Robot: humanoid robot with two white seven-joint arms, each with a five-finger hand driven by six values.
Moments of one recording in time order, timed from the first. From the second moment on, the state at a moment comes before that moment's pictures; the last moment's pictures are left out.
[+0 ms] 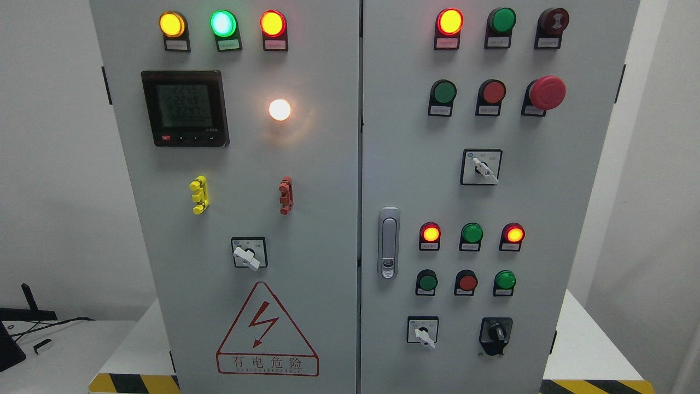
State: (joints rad) left arm -0.04 -0.09 0.08 0.06 0.00 -0.16 0.06; right arm 0.20 0.08 -0.10 -1.92 0.30 0.06 -0.33
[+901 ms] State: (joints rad) left arm -0.04 -0.09 0.08 0.06 0.00 -0.16 0.06; right arm 0.03 0.11 -0.02 -1.86 0.32 0.16 -0.35
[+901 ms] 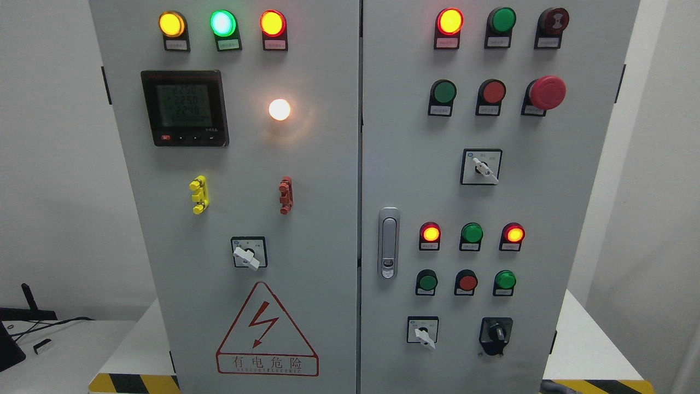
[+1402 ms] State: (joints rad) left arm -0.04 -0.09 0.08 0.06 0.00 -0.16 0.06; right arm -0.03 0.12 -0.01 -1.81 0.32 0.20 -0.35
